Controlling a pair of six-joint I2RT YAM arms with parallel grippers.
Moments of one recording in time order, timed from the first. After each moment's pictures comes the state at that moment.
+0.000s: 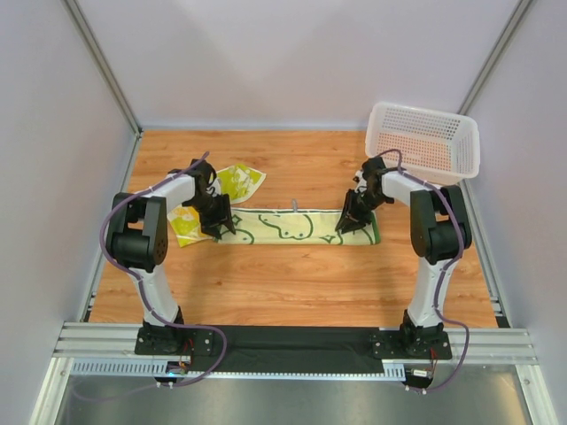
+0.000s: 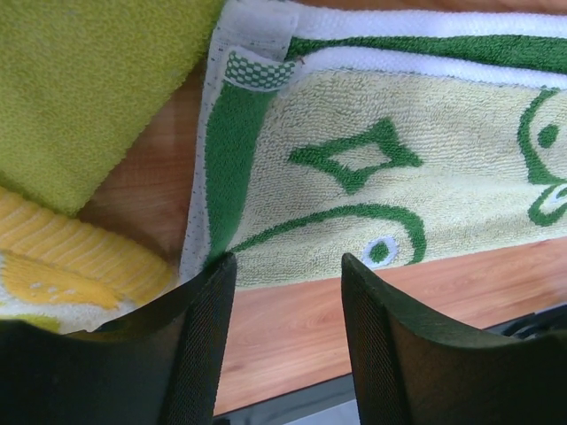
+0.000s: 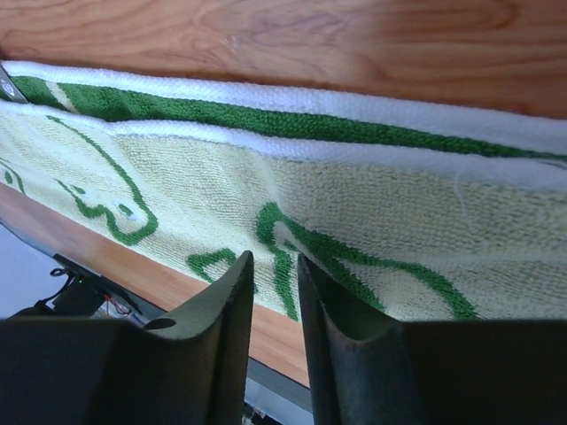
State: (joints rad) left arm -0.14 1.89 1.23 -0.77 0.31 -0.33; right arm 0.17 2.02 1.33 -0.72 -0.49 0.43
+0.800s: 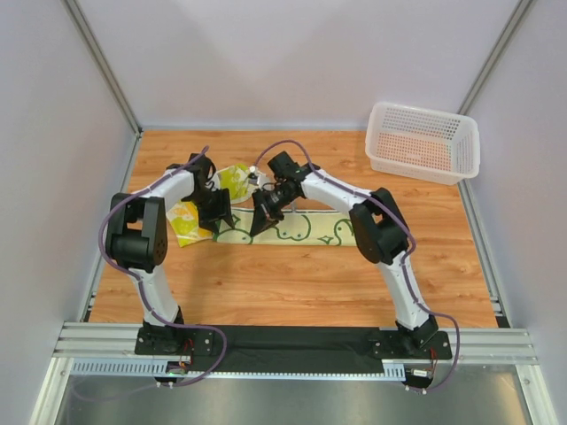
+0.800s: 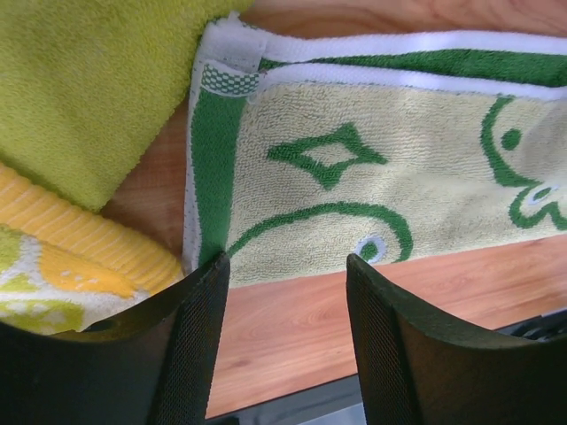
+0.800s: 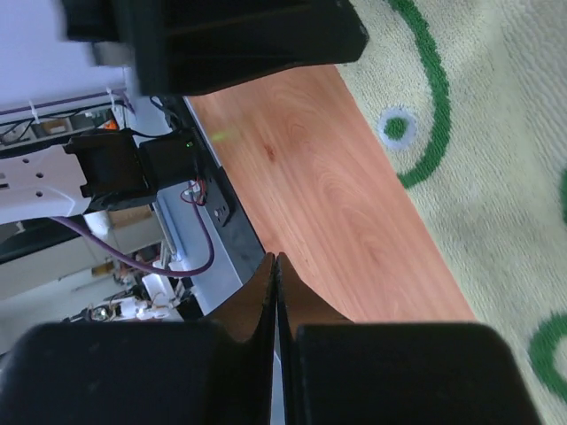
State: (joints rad) left arm -0.14 1.88 1.27 -0.81 0.31 -0.31; right arm 0.65 2.24 1.82 -0.68 -0.90 0.39
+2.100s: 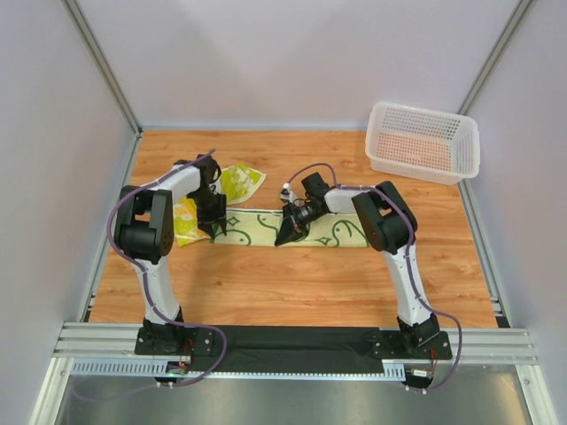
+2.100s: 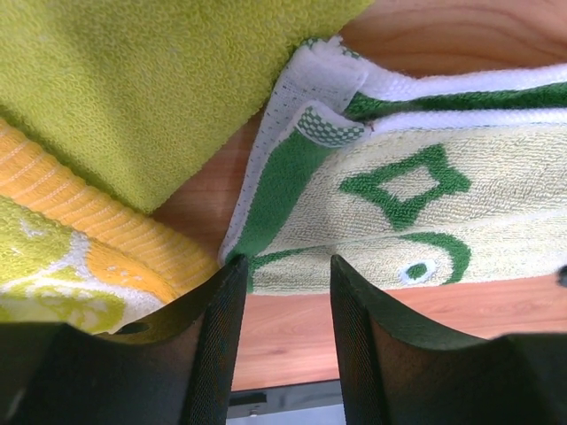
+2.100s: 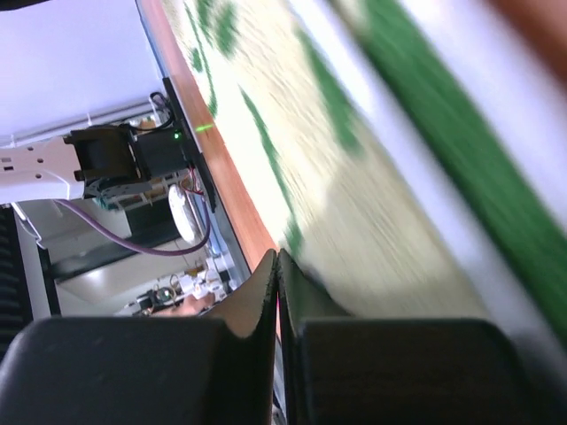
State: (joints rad) left arm -0.16 1.98 1.37 -0.93 0.15 -0.29; right arm 0.52 2.36 1.51 -0.33 -1.11 0.46
